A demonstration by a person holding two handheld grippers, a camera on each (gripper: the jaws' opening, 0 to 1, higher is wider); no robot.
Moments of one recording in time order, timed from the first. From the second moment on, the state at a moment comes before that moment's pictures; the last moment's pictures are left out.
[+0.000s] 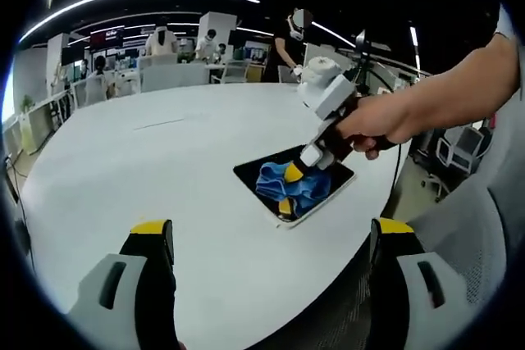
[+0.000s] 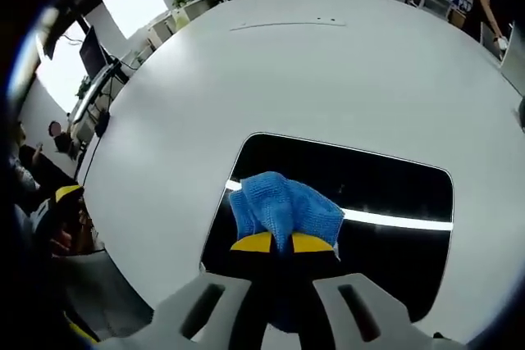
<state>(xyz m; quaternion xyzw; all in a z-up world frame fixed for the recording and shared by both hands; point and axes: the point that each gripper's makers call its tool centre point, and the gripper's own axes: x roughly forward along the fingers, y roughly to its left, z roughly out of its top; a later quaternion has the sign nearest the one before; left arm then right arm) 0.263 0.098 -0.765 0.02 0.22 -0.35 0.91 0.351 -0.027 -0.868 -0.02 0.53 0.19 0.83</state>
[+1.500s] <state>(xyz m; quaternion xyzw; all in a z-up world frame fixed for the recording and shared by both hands) 0.268 0.098 -0.764 0.06 0.21 -0.35 0.91 0.312 -0.028 -0.868 0.01 0.53 0.22 0.82</state>
